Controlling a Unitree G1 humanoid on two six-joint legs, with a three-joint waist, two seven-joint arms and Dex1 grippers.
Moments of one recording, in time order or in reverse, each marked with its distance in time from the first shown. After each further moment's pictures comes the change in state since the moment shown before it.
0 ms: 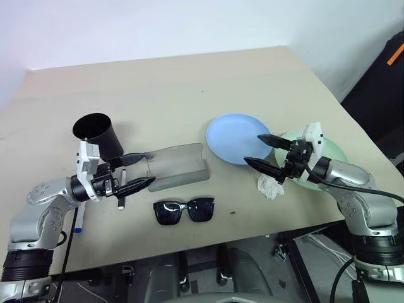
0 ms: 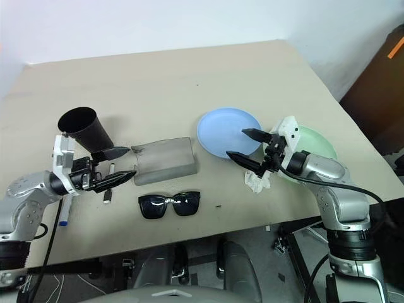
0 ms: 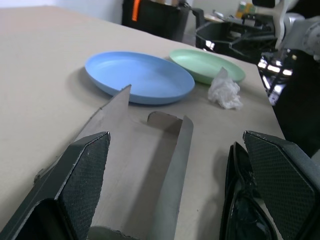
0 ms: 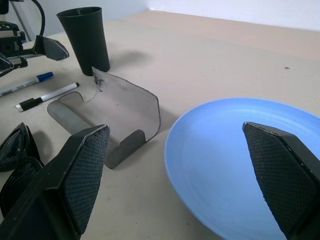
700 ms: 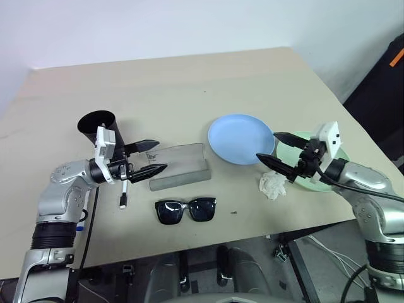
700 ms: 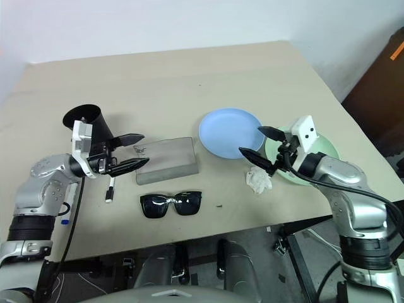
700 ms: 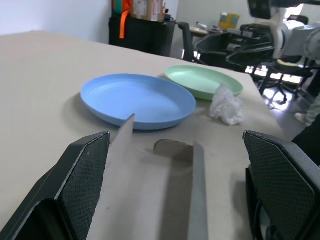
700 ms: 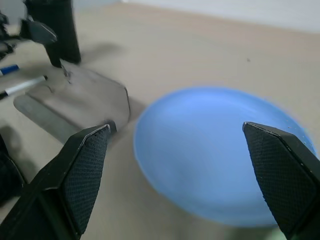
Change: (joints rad) left arm -0.191 -0.109 -0.074 0.163 0.093 -0.078 -0.073; right arm 0.087 -0.109 -0.086 -0.033 0.046 0.092 -0.076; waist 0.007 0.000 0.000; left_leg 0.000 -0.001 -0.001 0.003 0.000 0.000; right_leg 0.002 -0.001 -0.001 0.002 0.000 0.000
